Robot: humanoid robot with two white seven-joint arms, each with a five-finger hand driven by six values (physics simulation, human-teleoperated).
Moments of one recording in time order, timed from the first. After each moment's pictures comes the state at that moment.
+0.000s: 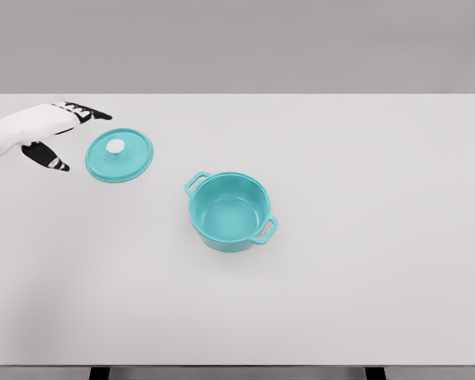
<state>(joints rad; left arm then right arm) -0.59 0.73 -0.36 -1.26 -0.45 -0.47 -0.59 0.00 0.00 0.51 -0.09 0.16 -0.04 0.31</state>
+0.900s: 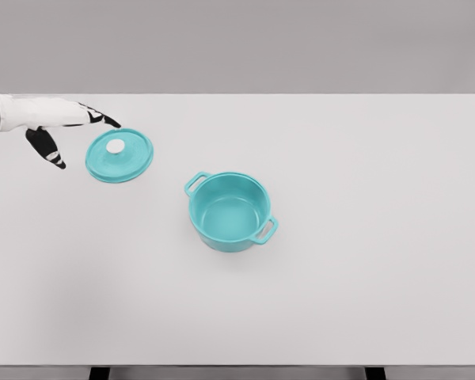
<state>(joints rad) -1.07 0.87 -1.10 -1.14 -0.12 -0.42 -0.61 0.01 0.00 0.51 -0.09 0.16 -0.04 0.31</state>
